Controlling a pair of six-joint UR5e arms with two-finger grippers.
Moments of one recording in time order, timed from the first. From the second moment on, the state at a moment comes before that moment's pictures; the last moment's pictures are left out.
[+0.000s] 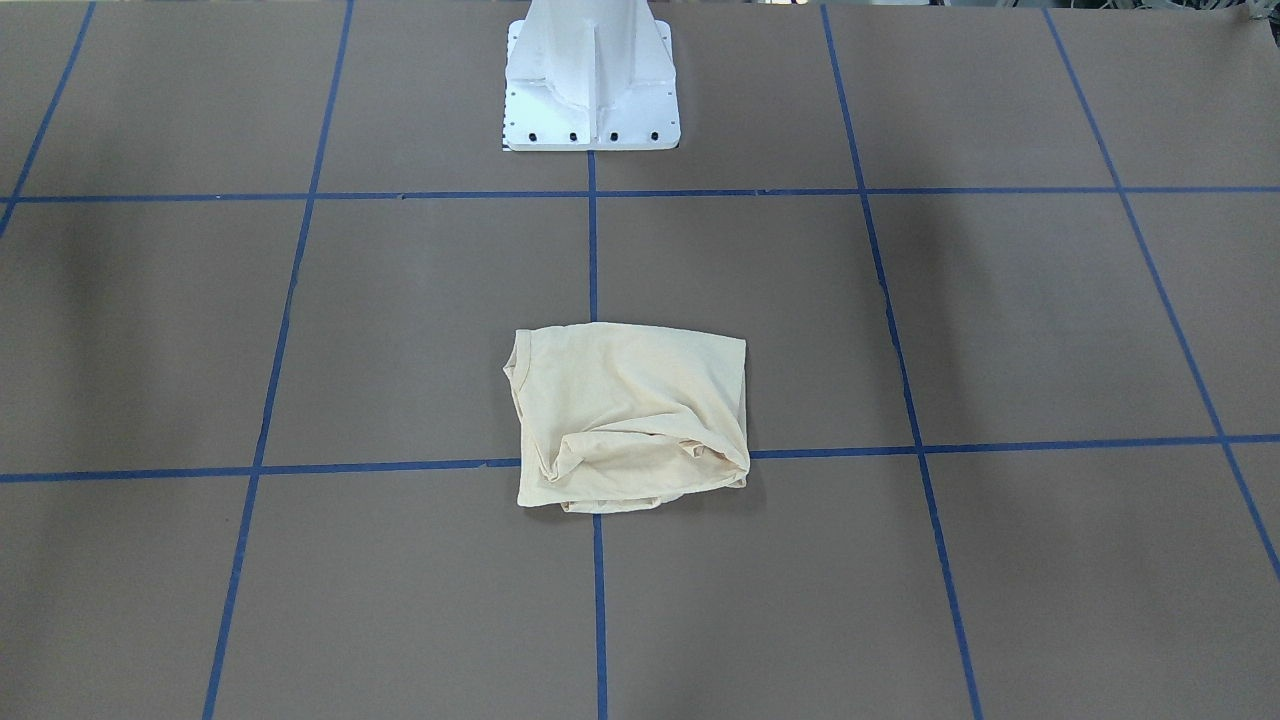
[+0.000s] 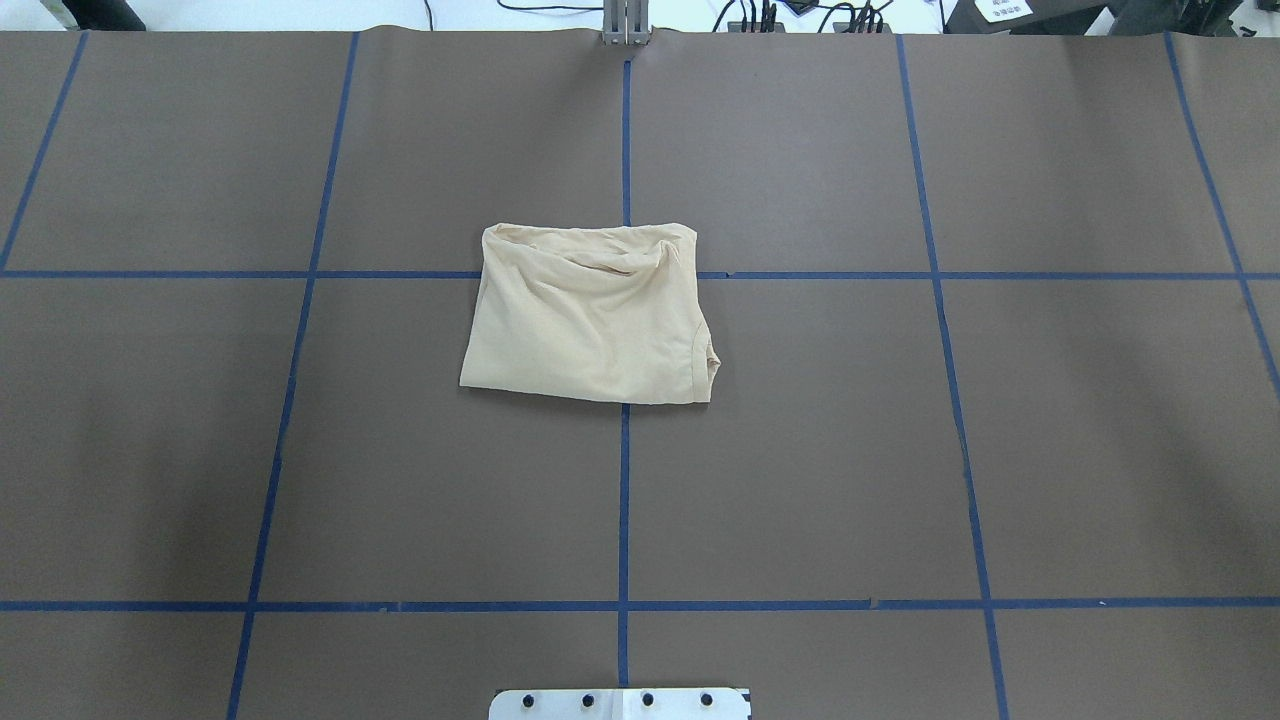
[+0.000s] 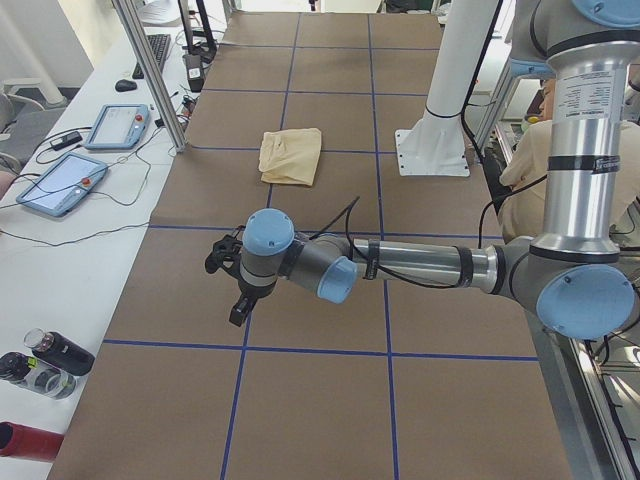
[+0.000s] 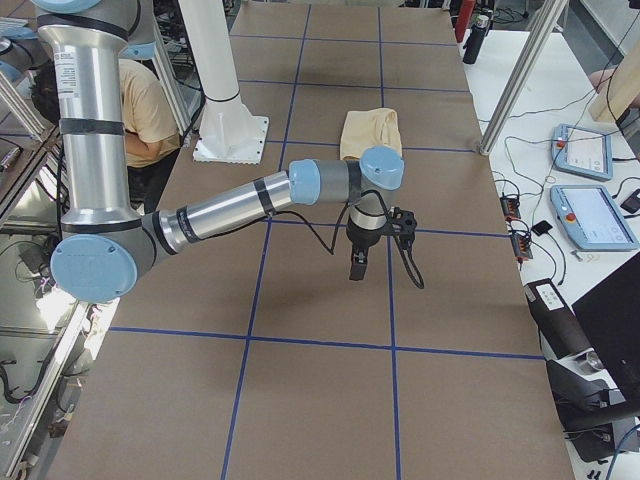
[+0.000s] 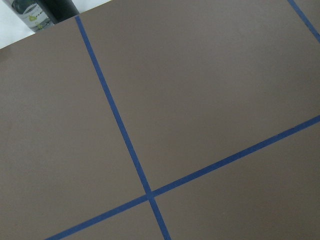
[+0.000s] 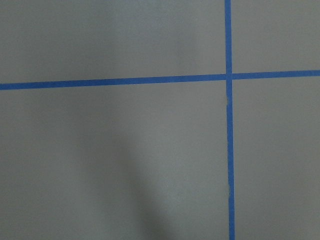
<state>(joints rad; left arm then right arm) -1.53 -1.55 -1.63 -1.96 -2.35 0.06 1.43 -1.55 1.93 -1.90 2.31 0.18</state>
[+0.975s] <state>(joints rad) -1.53 -1.52 -1.67 -1.96 -2.35 0.06 1.43 -1.66 1.84 -1.82 2.36 0.06</state>
